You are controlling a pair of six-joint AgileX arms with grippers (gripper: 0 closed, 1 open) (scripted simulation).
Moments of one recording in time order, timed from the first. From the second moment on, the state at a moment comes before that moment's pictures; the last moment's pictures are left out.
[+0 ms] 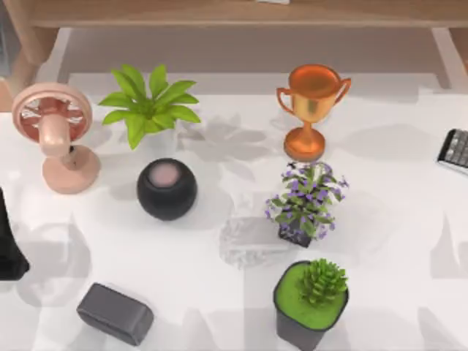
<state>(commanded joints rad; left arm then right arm) 0.00 0.00 0.00 0.00 0.00 0.00 0.00 0.00 0.00 0.00 0.00 0.00</state>
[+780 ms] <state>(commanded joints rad) -0.19 0.63 0.65 -0.04 -0.17 0.00 0.00 0.00 0.00 0.00 0.00 0.00</state>
